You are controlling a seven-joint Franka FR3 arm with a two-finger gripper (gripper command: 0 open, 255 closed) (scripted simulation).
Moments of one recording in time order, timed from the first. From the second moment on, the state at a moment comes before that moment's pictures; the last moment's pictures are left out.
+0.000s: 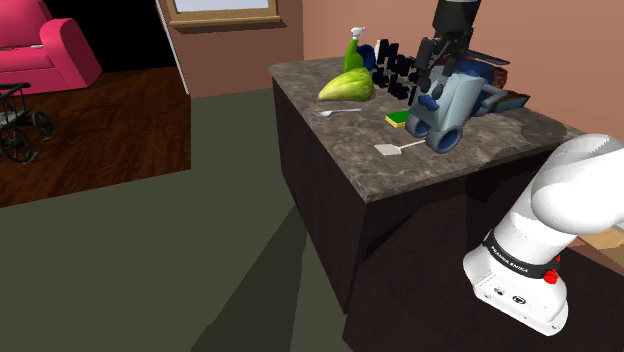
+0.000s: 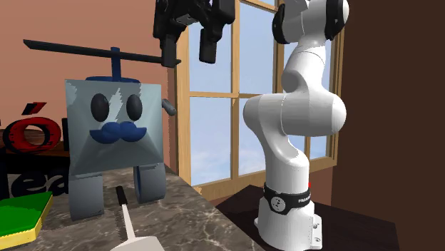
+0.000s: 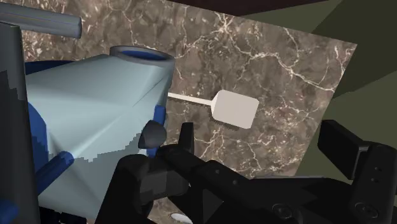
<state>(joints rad) 0.00 -0.76 -0.05 -2.40 -0.11 1.67 0.12</state>
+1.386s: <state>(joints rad) 0.28 -0.43 -0.56 -2.63 -0.36 2.22 -1.18</state>
